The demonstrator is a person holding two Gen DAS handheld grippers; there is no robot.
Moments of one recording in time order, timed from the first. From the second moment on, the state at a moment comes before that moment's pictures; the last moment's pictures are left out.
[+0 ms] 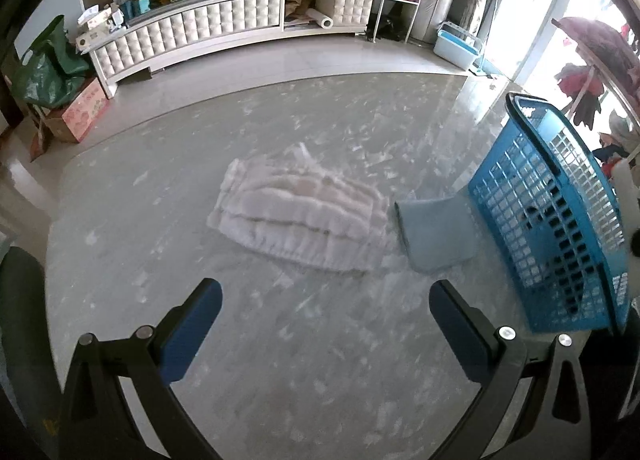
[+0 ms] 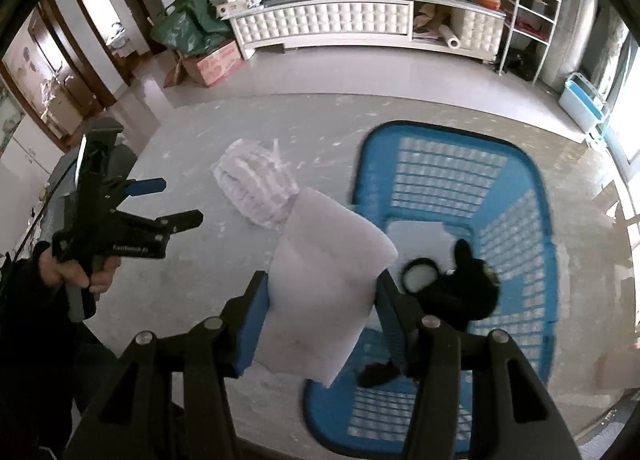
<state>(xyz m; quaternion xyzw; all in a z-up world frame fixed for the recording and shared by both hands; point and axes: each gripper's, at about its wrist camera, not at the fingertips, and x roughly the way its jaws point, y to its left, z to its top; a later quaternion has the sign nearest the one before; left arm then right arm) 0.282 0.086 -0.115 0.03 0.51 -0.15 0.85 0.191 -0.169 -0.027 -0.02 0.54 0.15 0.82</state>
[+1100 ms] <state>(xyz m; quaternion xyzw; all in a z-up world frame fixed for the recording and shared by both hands) 0.380 0.050 -0.181 0.07 0.54 -0.14 0.83 0.213 -0.238 -0.060 0.00 0.59 0.10 0.80</state>
